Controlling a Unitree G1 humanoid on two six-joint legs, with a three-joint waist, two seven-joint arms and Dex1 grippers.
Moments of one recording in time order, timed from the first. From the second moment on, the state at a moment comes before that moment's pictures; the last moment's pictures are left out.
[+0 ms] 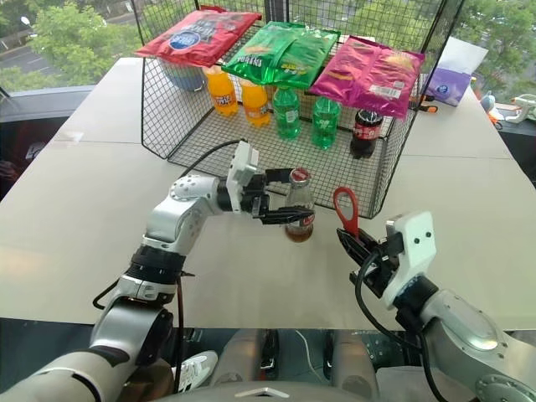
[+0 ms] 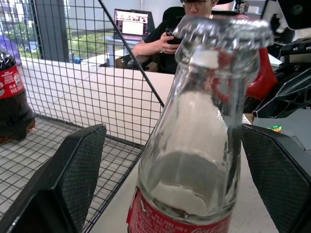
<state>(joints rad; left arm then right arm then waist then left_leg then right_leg) -0.66 0.33 -0.13 0.17 -0.39 0.32 -1.27 0.26 -0.75 -0.04 -0.99 1.13 0.56 -0.14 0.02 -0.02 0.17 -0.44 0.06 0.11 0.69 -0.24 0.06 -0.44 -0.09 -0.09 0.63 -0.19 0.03</state>
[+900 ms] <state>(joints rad) -0.70 0.30 -0.18 0.23 -0.38 0.29 -1.32 -0.15 -0.95 0.29 -0.89 0.19 0.60 -0.01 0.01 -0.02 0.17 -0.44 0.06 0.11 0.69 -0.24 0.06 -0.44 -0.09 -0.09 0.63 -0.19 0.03</state>
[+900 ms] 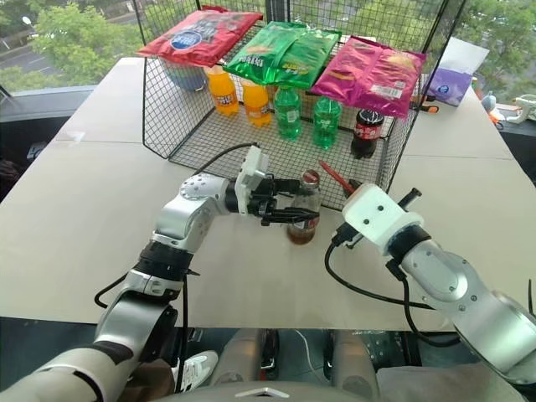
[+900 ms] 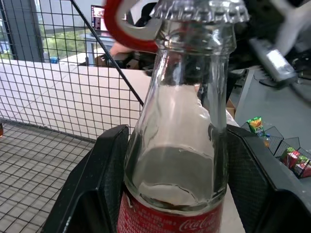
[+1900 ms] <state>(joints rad) -0.72 0.33 -0.16 0.32 -0.40 0.26 -1.37 -0.04 -0.53 0.42 -0.61 -0.68 0.19 0.00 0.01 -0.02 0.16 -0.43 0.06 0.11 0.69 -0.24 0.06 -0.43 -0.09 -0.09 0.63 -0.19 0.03</state>
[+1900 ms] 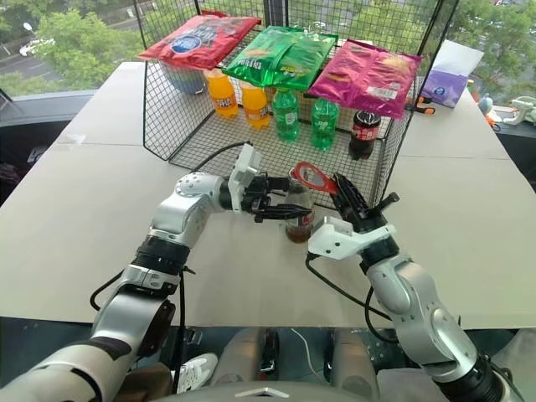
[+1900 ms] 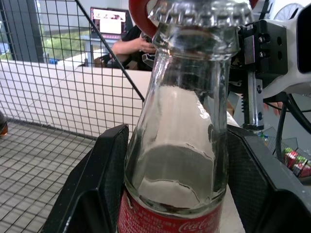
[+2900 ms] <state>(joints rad) -0.73 0.34 -0.17 0.28 -0.37 0.31 -1.35 -0.03 -0.49 0.31 -0.59 -0.88 0.04 0.11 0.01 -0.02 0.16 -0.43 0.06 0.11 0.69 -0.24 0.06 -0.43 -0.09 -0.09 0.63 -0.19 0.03</state>
